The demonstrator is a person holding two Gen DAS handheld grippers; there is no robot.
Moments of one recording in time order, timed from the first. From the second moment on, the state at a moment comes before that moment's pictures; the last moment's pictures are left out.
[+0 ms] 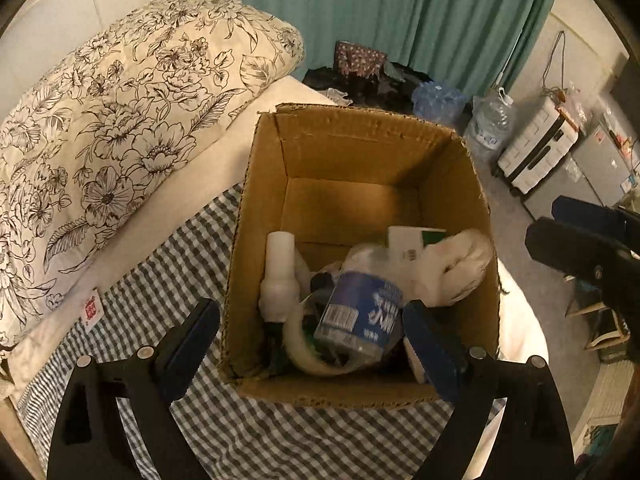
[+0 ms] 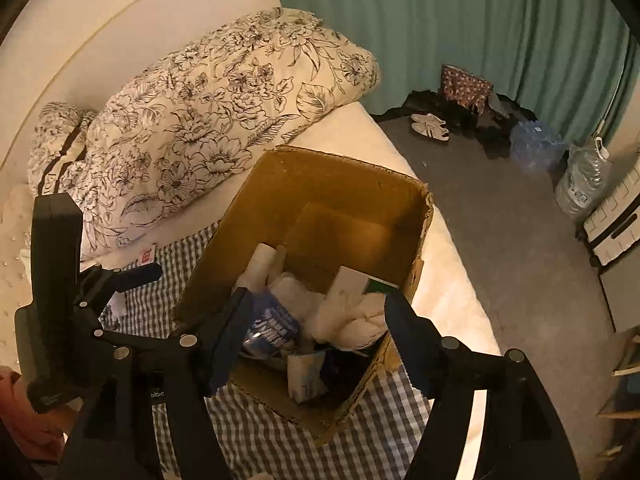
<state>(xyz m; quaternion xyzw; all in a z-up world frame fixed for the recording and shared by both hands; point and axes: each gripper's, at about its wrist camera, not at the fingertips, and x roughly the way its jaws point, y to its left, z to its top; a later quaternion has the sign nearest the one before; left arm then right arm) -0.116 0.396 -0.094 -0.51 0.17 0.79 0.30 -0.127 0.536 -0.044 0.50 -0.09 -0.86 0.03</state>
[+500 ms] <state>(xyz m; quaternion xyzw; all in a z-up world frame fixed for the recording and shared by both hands) -0.118 0.301 -0.062 -0.51 0.12 0.83 0.22 -0.118 0.477 -0.007 0.47 -0.05 -0.88 0.08</state>
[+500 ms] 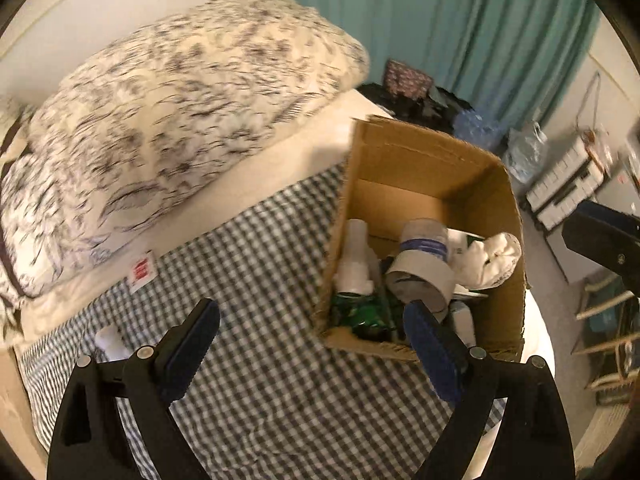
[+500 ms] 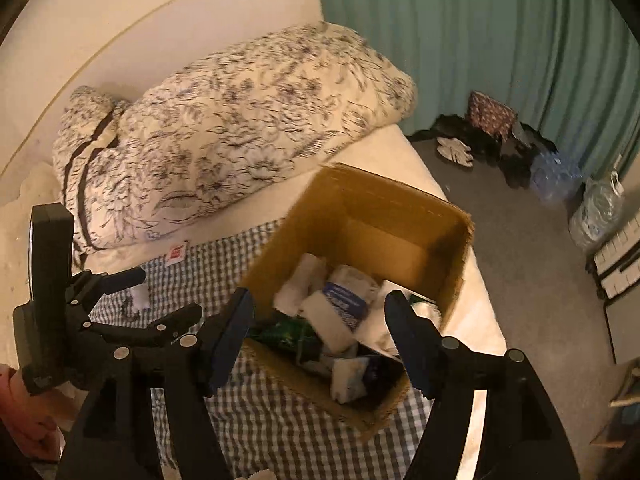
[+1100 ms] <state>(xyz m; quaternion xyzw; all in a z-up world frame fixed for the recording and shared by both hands) -0.063 0.128 -0.015 -0.48 0.05 0.87 0.12 -0.061 0.329 0.019 0.48 0.00 -0.87 0.14</state>
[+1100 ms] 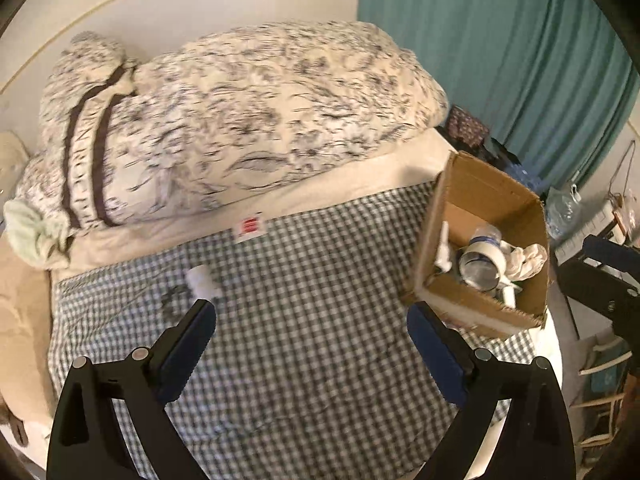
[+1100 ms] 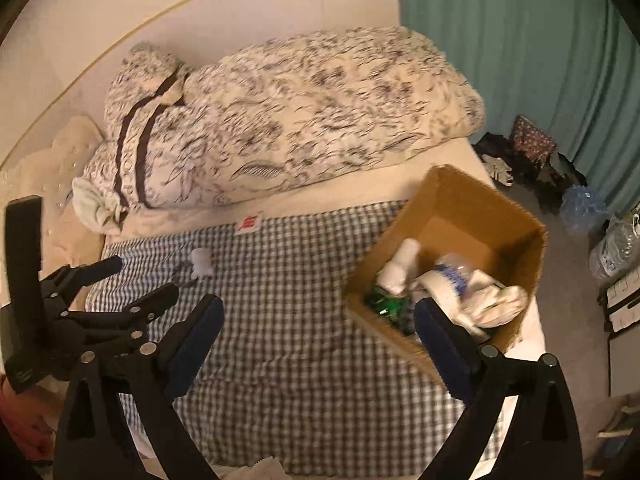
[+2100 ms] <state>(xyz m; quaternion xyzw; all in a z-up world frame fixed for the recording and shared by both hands) -0.052 -0.127 -0.101 -0.56 -0.06 0.83 0.00 0.009 0.127 -0.015 0.49 0.03 -0.85 0.20</state>
